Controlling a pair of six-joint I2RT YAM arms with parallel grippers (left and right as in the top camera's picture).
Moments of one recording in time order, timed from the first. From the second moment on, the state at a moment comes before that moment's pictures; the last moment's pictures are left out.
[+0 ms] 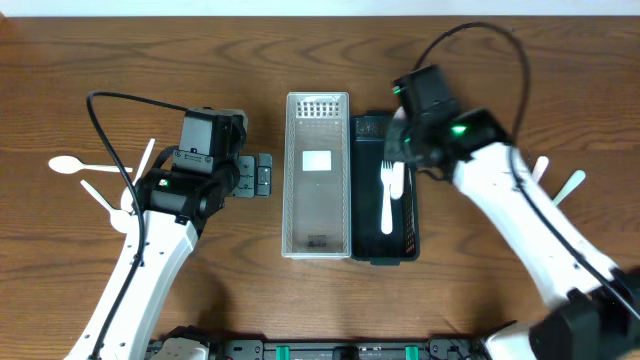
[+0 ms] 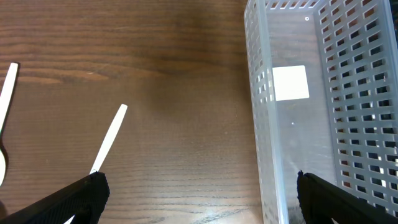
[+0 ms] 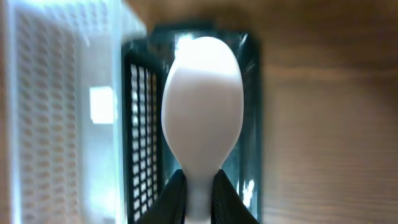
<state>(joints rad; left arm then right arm) -0.23 1.26 1.05 -0.80 -0.01 -0.15 0.46 1.63 1.38 -0.89 0.07 0.54</state>
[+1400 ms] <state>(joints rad) -0.23 1.26 1.05 -0.80 -0.01 -0.15 -0.31 1.75 1.36 -0.97 0.15 0.40</state>
